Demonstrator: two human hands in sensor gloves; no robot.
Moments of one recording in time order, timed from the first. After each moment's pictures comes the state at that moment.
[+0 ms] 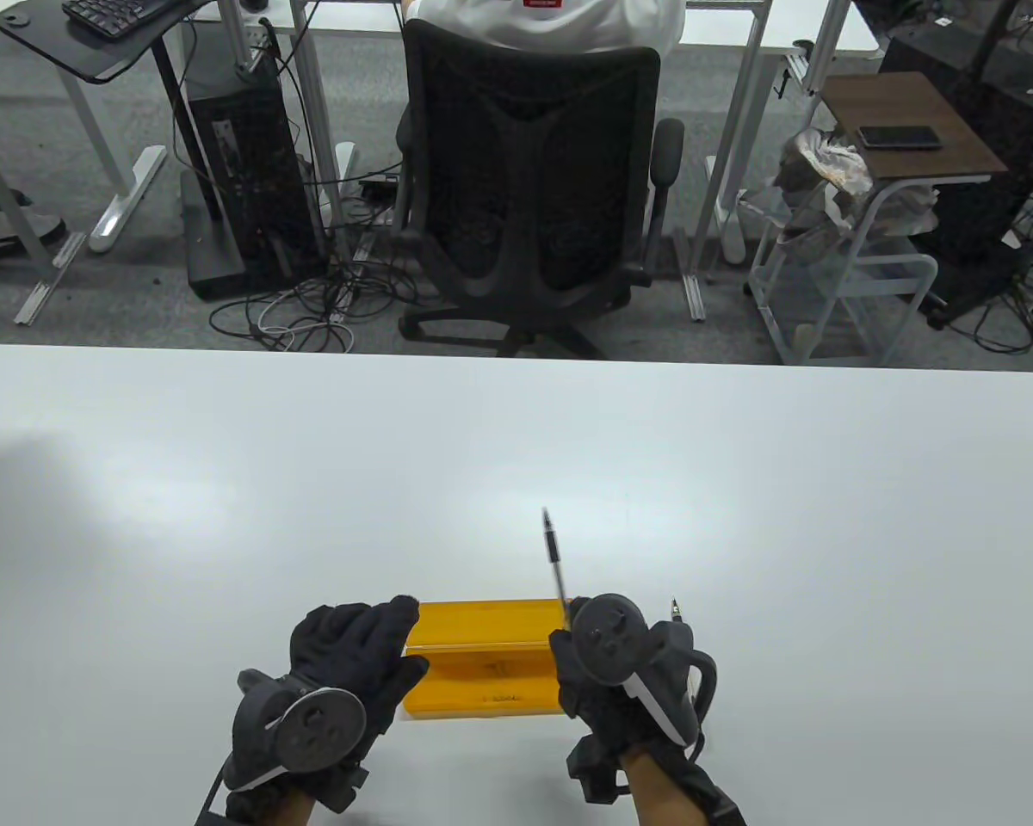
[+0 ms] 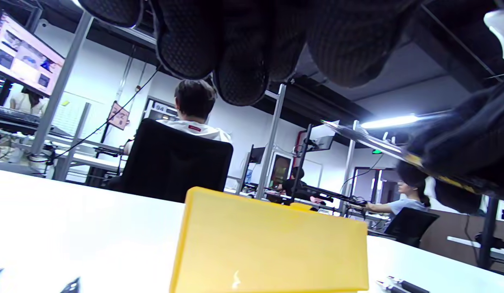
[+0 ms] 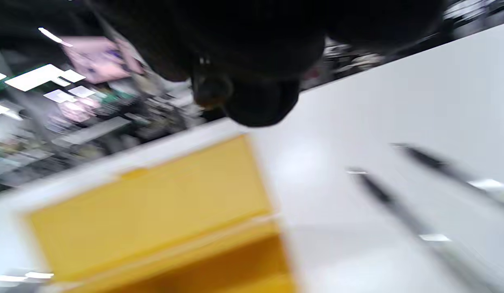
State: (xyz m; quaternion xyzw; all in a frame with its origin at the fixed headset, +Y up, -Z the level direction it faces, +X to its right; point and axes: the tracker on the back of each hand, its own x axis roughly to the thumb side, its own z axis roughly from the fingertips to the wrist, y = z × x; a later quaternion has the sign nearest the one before) left_hand -0.198 -0.692 -0.240 0.16 -0.21 0.15 0.95; right_hand 0.087 -0.675 -0.274 -0.08 0.02 0.99 0.13
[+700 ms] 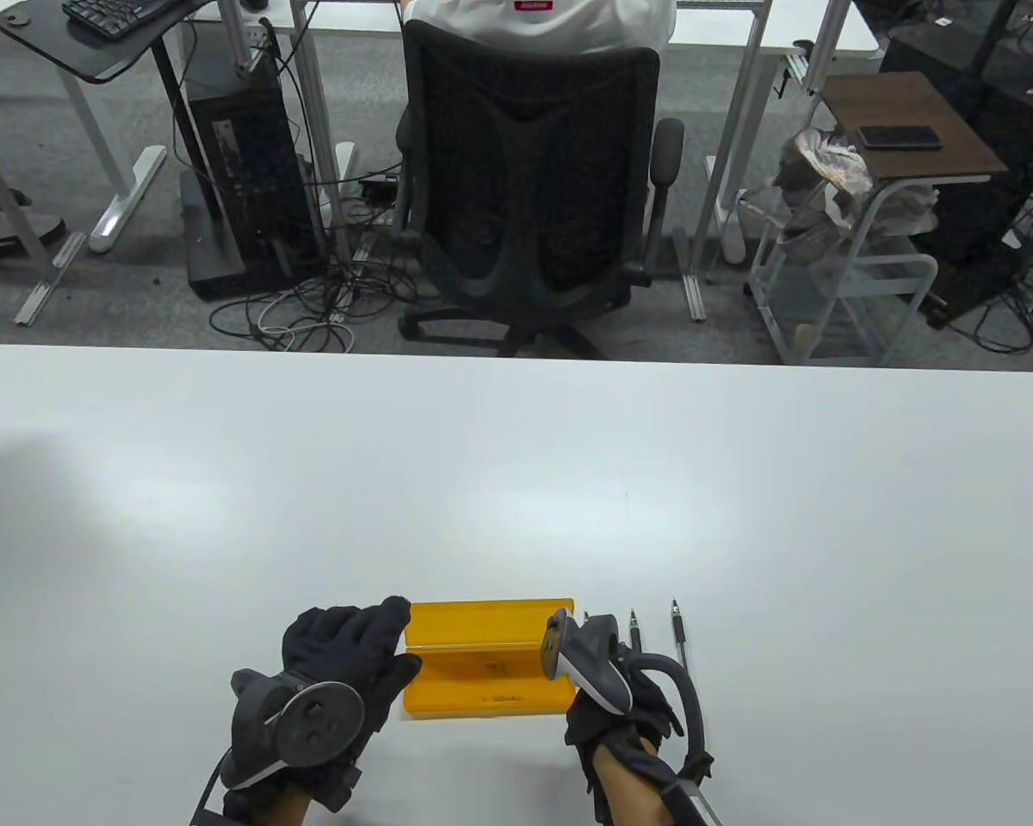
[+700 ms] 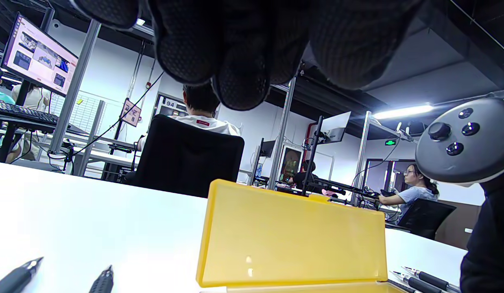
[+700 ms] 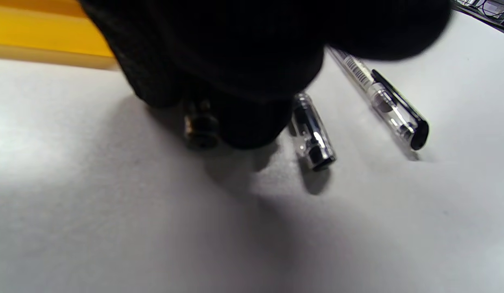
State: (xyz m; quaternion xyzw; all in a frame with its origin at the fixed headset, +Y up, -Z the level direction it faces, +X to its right) left_hand -0.201 -0.692 -0.242 0.15 -0.20 0.14 0.96; right_hand 0.068 -0.757 -0.287 -0.11 0.23 0.96 -0.10
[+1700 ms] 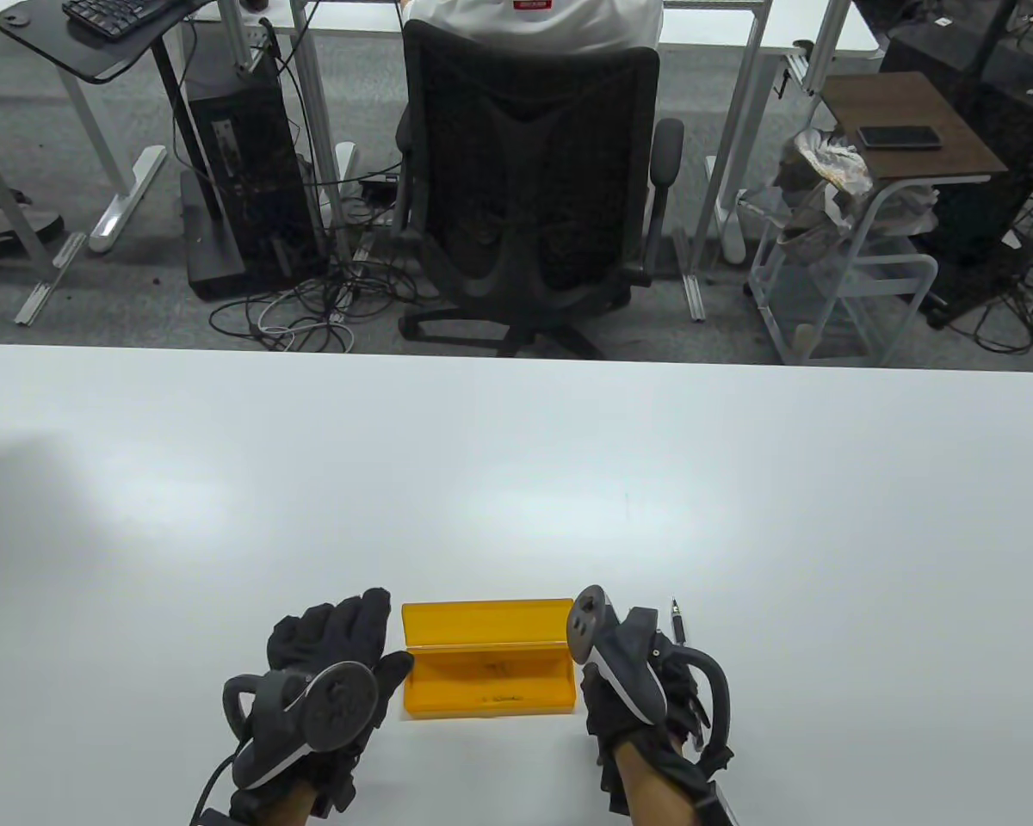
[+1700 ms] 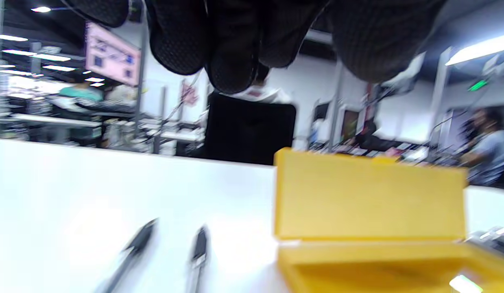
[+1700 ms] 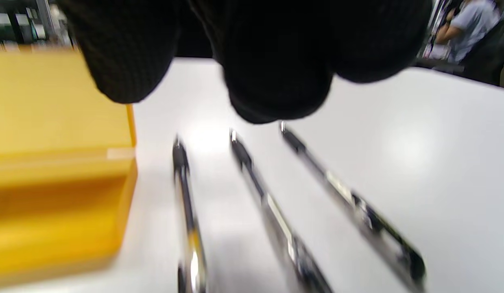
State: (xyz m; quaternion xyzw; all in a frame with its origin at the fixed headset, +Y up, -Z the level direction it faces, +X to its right) left_hand -0.199 -0.692 -0.245 0.05 -0.07 0.05 1.00; right_hand 0.087 -0.686 -0.278 -0.14 0.04 0.99 -0.01
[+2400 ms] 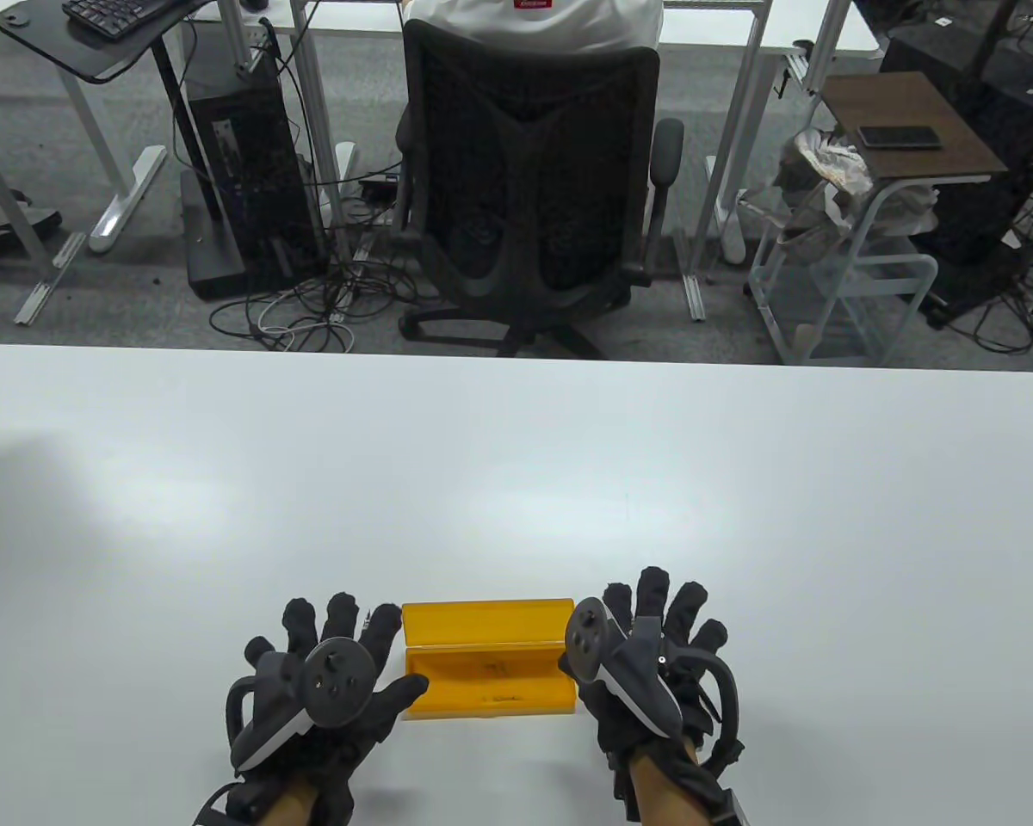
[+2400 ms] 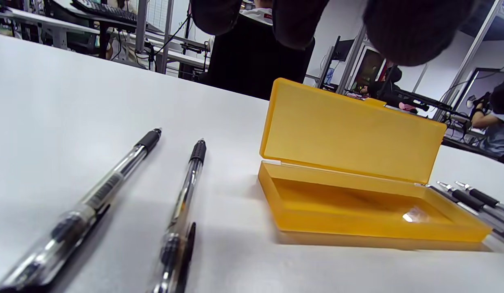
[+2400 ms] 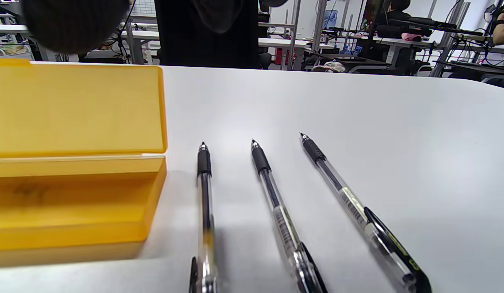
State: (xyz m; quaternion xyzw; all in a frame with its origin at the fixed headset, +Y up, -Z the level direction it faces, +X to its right) left_hand -0.201 -0.709 -0.251 -0.07 -0.08 0.11 0.99; right_hand 0.086 -0.686 -0.273 -0.07 0.06 1.00 -0.01
